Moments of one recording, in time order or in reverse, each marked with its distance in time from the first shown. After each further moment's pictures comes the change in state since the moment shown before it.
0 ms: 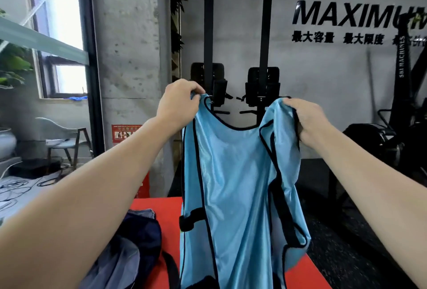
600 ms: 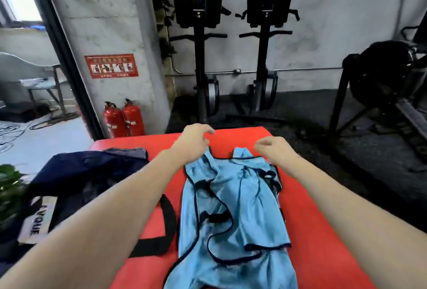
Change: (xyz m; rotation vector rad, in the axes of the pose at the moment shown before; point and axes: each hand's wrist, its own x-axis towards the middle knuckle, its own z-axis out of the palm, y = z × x) left_hand -0.204 -0.098 0.207 -0.035 -0.749 -0.268; right_hand 0.000 0.308 -0.041 -0.819 -0.265 0.218
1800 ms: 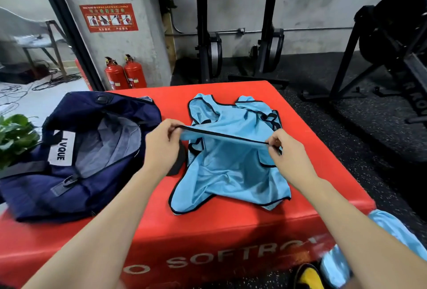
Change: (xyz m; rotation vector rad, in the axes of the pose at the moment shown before) left_hand -0.201 -0.041 0.041 -0.312 0.452 -0.196; right_hand -0.170 0.092 0.049 -0.164 0.147 -0.333
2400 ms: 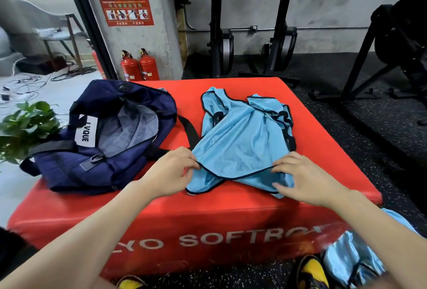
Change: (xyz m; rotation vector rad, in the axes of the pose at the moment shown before) left_hand -0.071 -0.048 -0.041 0.277 -0.532 0.467; right_hand -0.056 0.005 -0.019 -0.367 -0.400 -0.415
